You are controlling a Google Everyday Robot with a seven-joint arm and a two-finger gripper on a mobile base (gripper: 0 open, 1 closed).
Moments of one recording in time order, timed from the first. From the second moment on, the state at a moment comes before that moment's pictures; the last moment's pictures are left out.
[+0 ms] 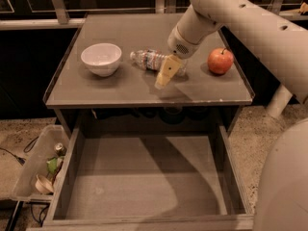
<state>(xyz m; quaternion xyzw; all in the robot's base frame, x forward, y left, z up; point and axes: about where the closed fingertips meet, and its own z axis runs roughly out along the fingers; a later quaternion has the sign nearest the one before) 0.688 -0.056 0.852 -0.59 0.77 0.07 0.25</state>
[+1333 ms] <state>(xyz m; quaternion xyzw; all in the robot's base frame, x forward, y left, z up) 0.696 -0.065 0.840 -0.58 0.77 0.07 0.25</state>
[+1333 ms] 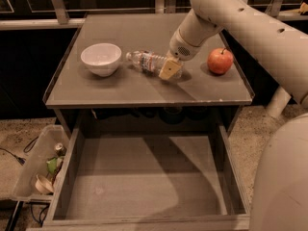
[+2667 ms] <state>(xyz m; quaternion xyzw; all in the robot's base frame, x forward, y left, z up) 0.602 -0.089 0.901 -0.62 0.73 0.05 0.29</state>
